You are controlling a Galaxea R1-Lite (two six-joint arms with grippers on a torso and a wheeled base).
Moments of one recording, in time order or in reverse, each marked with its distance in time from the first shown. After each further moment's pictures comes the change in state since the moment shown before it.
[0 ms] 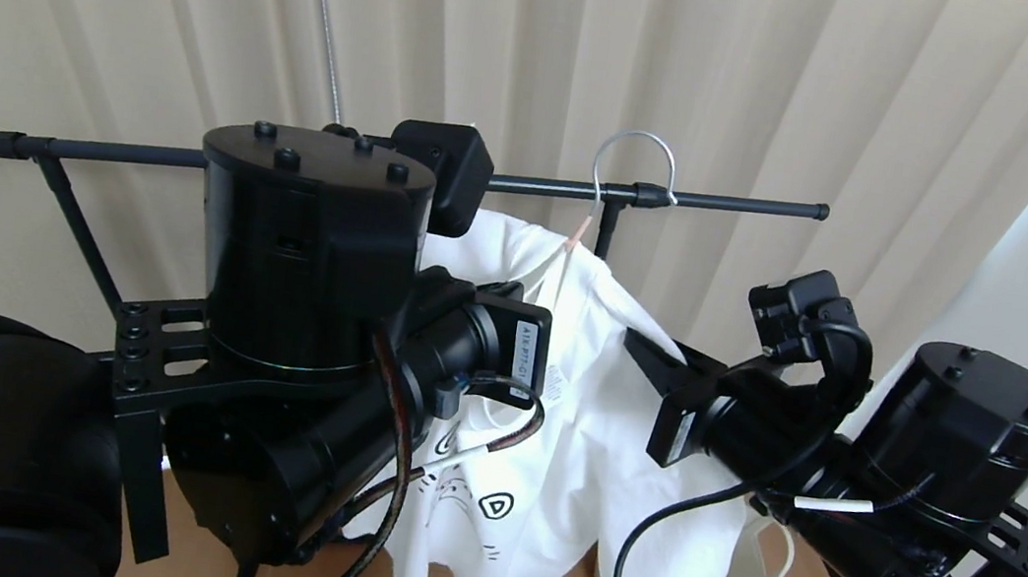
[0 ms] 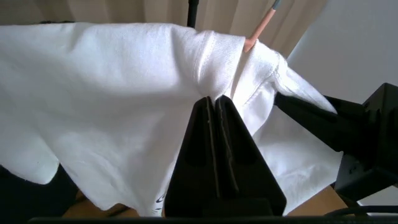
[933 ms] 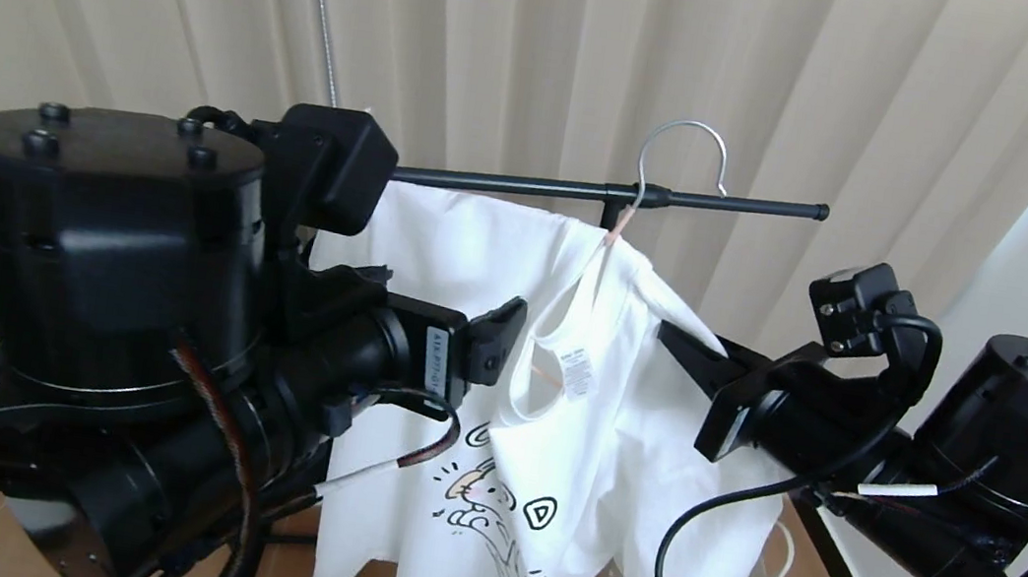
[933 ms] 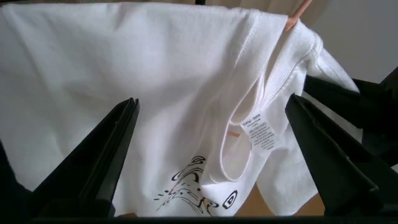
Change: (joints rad) left arm 0.030 -0.147 0.139 -0.005 -0.008 0.035; right arm -0.116 -0.051 0.039 -0.008 0.163 0.000
